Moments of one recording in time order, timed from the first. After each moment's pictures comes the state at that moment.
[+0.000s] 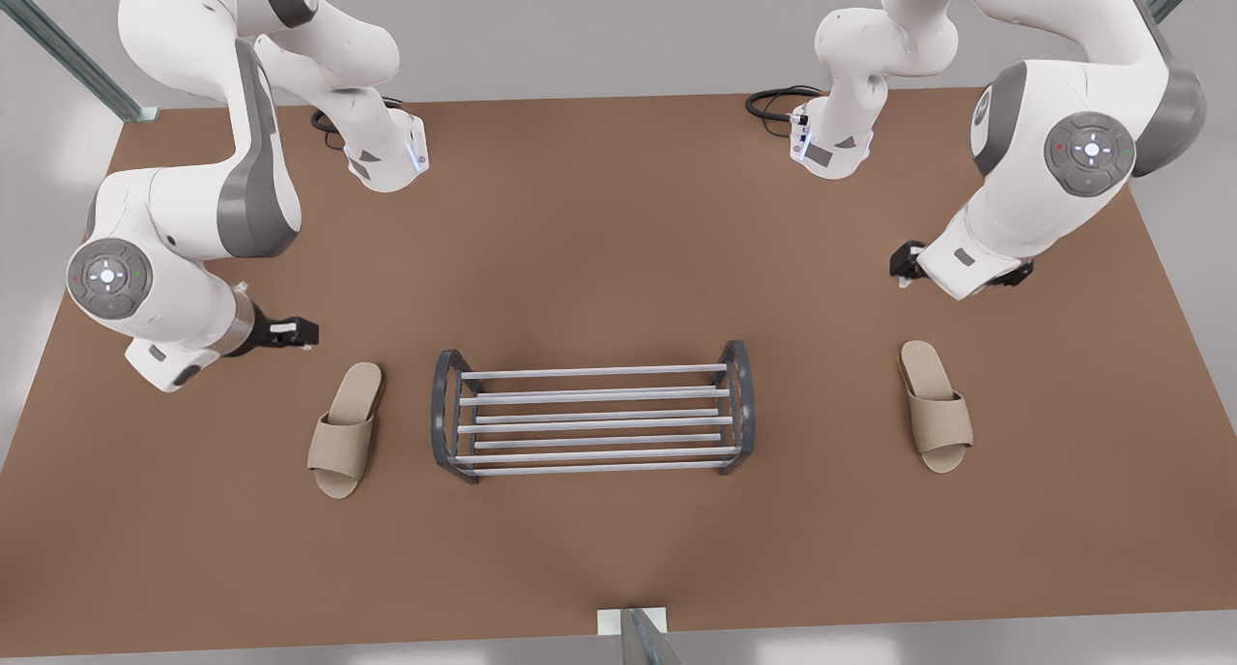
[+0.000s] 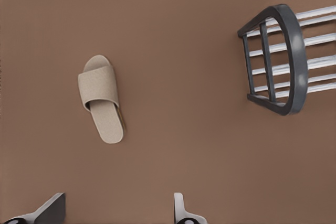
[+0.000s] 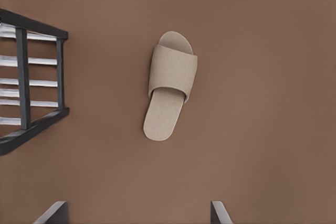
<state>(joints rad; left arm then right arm) -0.17 0.19 -0.05 -1.34 0.10 1.41 -0.03 0.05 0.30 0.07 -1.35 -0.09 1.47 0.05</state>
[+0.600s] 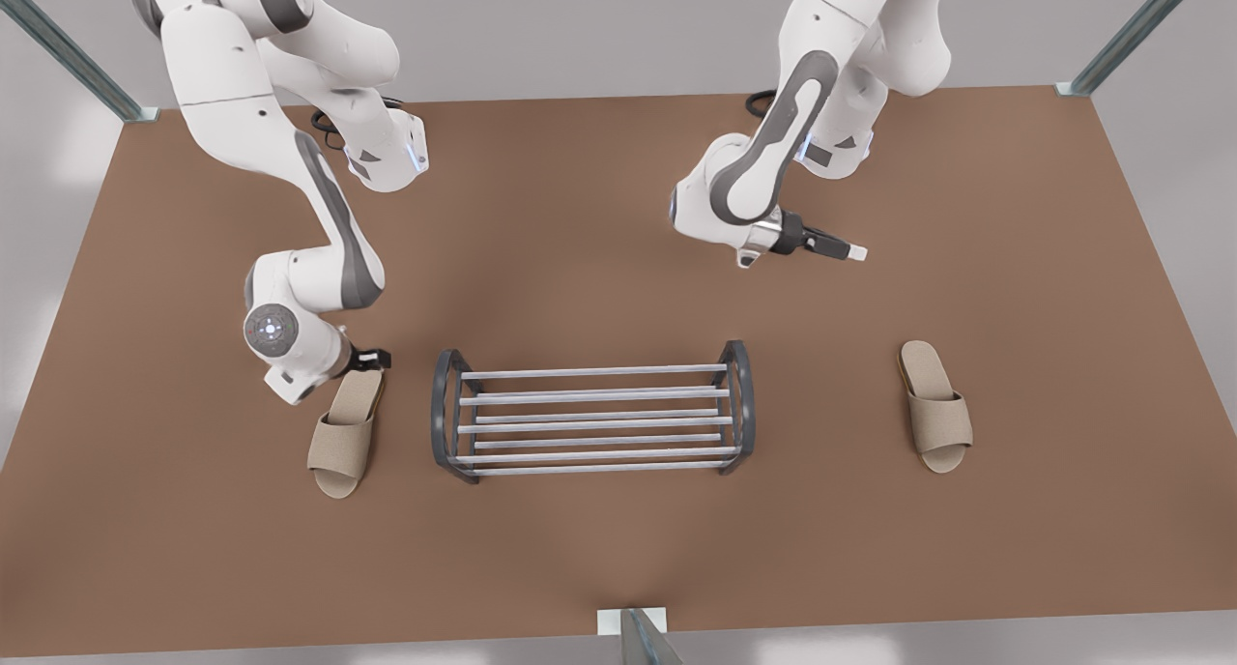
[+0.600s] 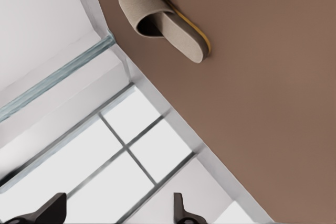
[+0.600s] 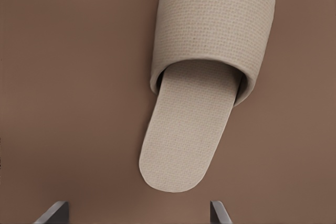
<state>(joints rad) -0.88 0.20 0.12 -2.28 0.93 1.48 -0.40 -0.01 0.32 0.10 -2.08 -0.09 2.27 0.09</state>
